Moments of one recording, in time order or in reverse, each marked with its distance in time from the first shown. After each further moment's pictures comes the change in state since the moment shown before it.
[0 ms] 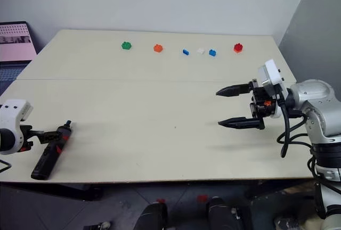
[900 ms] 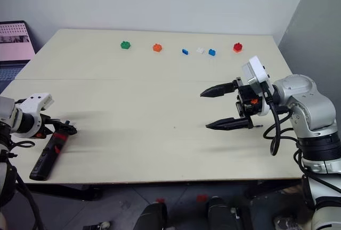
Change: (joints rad) left arm -0.485 -0.074 -0.438 0.575 0.256 -0.059 -0.255; right arm -0.049 0.052 0.036 -0.018 0.013 0.027 0.020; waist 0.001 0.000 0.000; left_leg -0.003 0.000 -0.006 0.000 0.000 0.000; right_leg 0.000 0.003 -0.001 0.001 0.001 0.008
